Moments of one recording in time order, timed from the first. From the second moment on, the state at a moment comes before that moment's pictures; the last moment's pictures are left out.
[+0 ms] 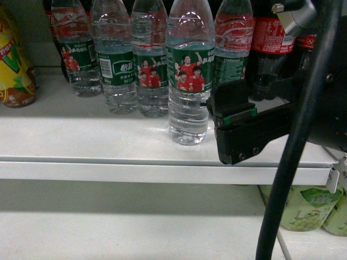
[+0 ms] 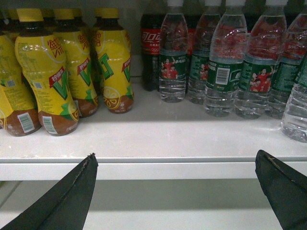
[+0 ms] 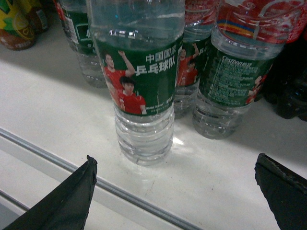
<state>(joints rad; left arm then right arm) 0.00 0.01 0.01 0.00 0.00 0.00 0.45 1.51 0.61 0.61 0.03 -0.02</state>
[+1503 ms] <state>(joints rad) 0.00 0.01 0.01 0.00 0.00 0.00 0.53 1.82 1.01 0.46 0.17 0.17</state>
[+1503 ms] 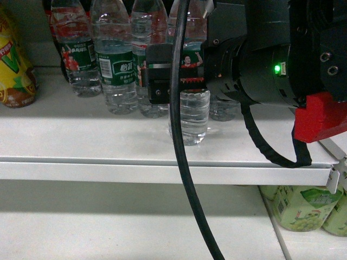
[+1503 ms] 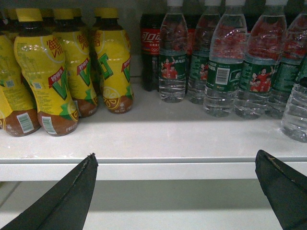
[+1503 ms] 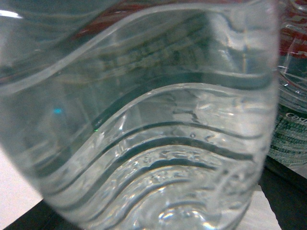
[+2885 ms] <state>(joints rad) 0.00 0.01 0.01 0.00 0.00 0.00 0.30 1.22 0.51 0.37 0.07 0.09</state>
